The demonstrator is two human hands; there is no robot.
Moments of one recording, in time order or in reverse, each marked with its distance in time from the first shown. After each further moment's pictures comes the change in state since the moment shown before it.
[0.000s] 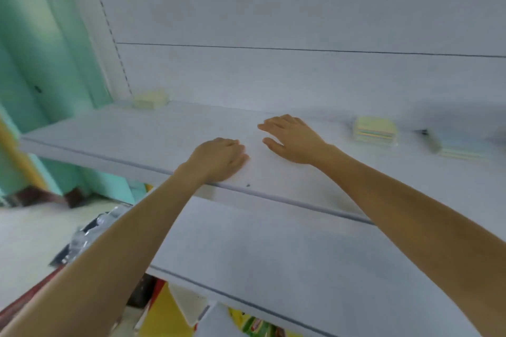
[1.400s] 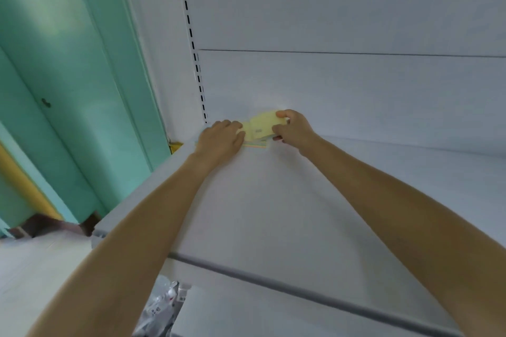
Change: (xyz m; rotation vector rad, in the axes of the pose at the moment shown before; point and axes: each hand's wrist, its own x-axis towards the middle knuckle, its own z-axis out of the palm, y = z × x) left_hand 0.144 -0.412 0.034 -0.147 0.237 -0.125; right_hand 0.402 -0.155 0.110 1.028 0.149 0.711
